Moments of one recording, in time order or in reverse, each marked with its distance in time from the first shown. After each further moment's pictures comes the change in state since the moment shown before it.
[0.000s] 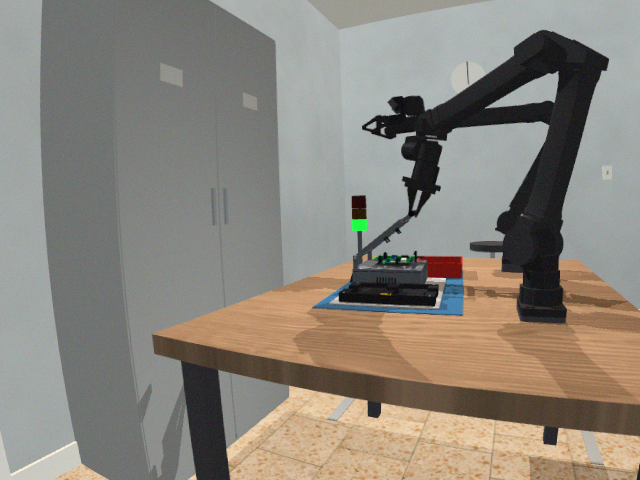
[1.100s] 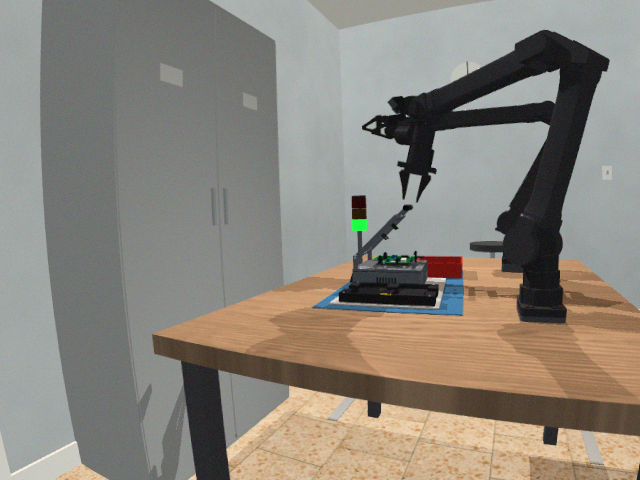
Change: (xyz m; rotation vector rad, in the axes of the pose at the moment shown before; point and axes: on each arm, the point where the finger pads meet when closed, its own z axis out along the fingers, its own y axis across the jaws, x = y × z) left arm 0.002 0.019 -0.040 0.054 -0.027 -0.003; right arm 0.000 0.000 0.000 0.000 0.000 0.000
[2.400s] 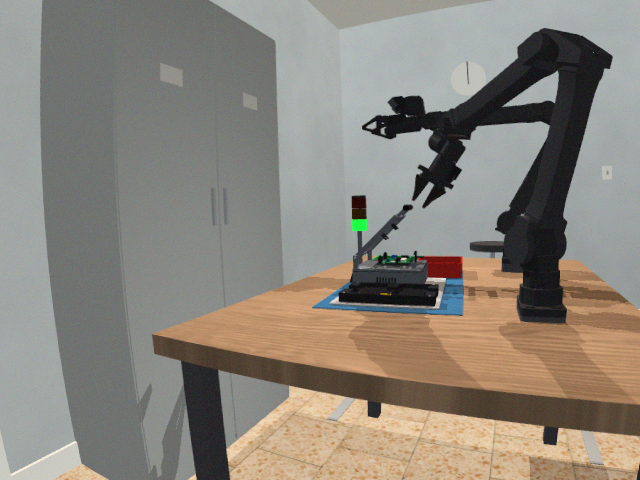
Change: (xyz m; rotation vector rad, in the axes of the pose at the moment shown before) left arm -0.054 -0.020 0.008 -0.365 0.006 0.263; right arm 0.000 0.000 0.000 0.000 0.000 0.000
